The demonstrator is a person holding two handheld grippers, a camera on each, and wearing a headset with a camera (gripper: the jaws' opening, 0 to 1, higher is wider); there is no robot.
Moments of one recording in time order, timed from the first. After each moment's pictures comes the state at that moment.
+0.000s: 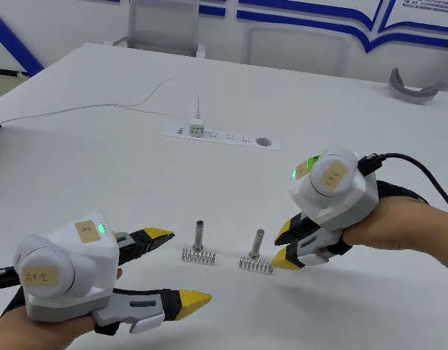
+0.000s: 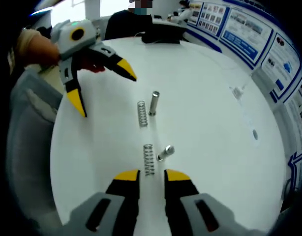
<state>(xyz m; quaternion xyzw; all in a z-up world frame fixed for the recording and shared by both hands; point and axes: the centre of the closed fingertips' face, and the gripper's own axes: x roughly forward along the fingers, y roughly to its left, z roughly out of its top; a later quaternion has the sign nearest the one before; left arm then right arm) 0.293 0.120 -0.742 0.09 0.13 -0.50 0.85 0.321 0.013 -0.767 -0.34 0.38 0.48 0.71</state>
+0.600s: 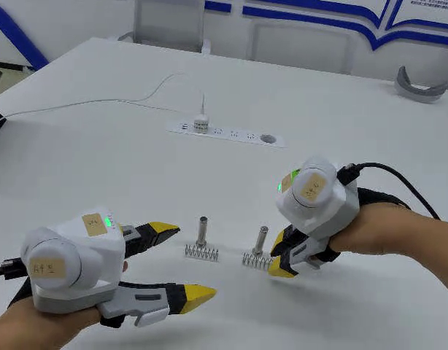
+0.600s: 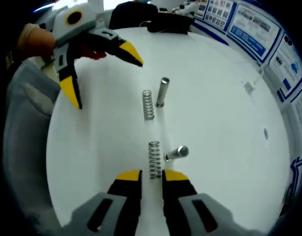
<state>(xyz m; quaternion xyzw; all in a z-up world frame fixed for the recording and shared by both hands) 0.294 0.118 -0.742 0.10 0.13 -0.50 0.85 0.317 0.018 -0.795 -0.35 0.41 0.49 0.68</state>
